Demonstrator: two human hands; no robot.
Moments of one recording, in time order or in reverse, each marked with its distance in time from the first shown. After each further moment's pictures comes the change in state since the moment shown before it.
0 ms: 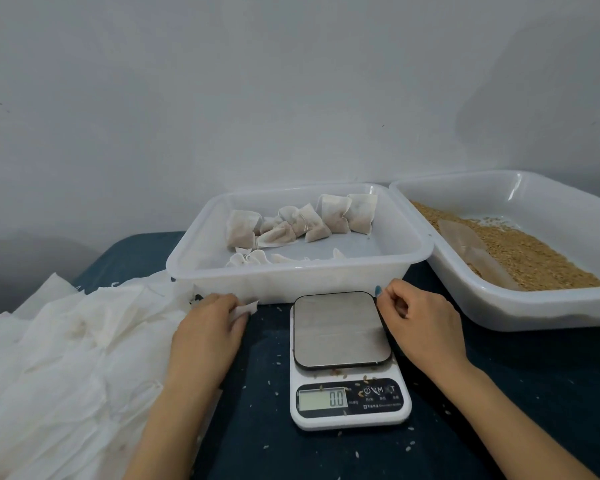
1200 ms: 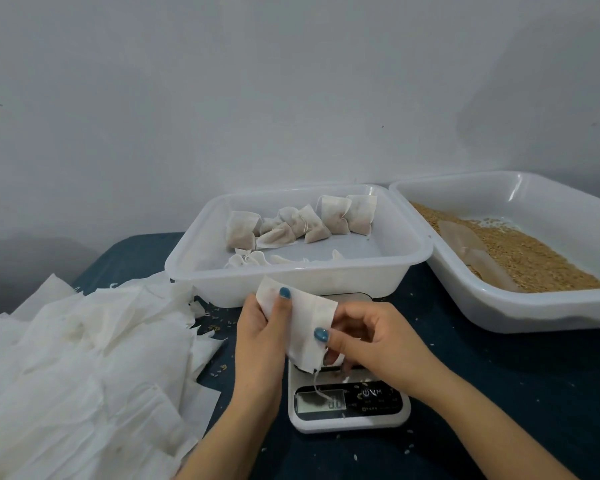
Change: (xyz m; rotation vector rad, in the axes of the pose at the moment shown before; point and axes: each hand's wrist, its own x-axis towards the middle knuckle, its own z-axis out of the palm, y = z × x) left_hand -0.027 0.078 0.016 -1.339 -0.018 -0.442; right_hand -0.013 -0.053 -0.014 0.896 -0.619 0.040
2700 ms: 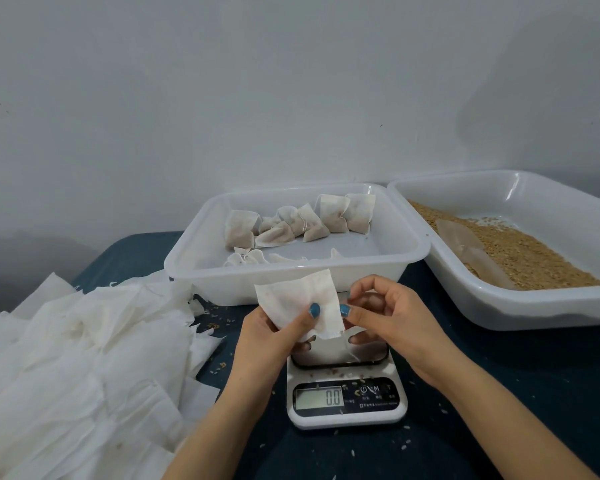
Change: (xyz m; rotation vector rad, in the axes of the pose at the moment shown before) left_hand 0.001 0.002 -0.008 0.129 -0.250 -0.072; right_hand 0.005 0.003 -0.021 0.208 0.192 0.101
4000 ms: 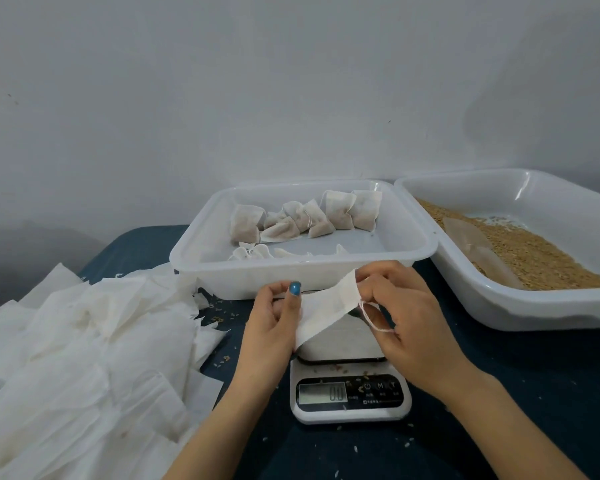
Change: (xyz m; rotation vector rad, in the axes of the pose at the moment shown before) left_hand 0.001 0.001 0.005 0.254 0.140 0.092; right_hand -0.007 0.000 0.000 -0.920 0.171 -0.840
